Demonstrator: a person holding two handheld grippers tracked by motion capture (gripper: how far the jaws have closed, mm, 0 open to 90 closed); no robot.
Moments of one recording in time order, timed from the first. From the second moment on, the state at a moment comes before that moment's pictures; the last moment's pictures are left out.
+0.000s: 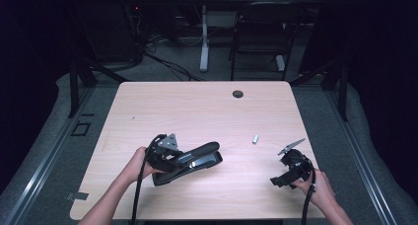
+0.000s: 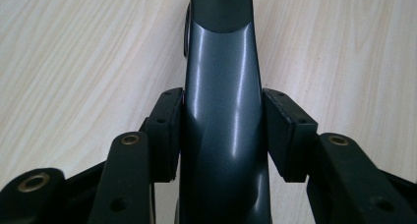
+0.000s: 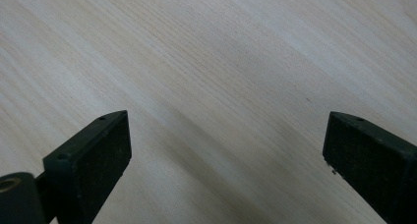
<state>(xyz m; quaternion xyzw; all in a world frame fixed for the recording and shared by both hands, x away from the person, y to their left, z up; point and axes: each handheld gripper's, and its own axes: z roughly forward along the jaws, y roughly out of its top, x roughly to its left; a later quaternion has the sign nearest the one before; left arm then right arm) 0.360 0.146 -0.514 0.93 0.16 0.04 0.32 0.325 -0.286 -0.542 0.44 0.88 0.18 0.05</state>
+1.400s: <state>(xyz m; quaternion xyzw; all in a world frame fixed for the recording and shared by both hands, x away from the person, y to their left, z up) 0.349 0.111 -0.513 0.95 0.07 0.02 0.31 0.325 -0.285 -0.545 0.44 0.88 0.18 0.04</state>
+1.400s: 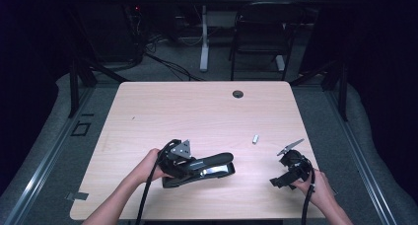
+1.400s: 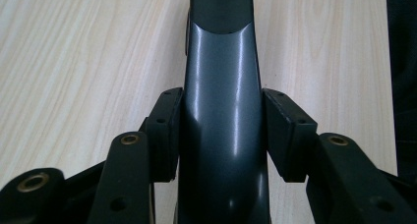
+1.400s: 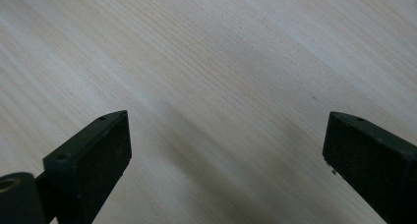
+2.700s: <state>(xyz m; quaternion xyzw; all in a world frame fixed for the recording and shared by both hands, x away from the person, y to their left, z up) 0.349 0.083 -0.512 0.95 -0.02 0.00 0.30 0.325 -0.283 -0.545 0.43 0.88 0.17 0.04</state>
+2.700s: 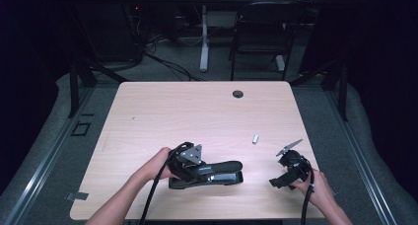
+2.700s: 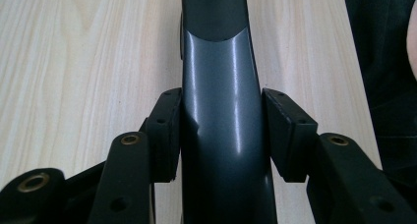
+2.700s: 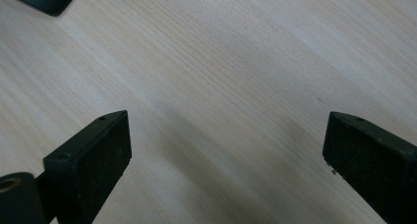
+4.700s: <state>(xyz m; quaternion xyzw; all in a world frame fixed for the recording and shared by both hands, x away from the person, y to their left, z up) 0.302 0.092 -0.496 0.87 0.30 0.10 0.38 0.315 -0.256 -0.526 0.40 0.88 0.24 0.08</state>
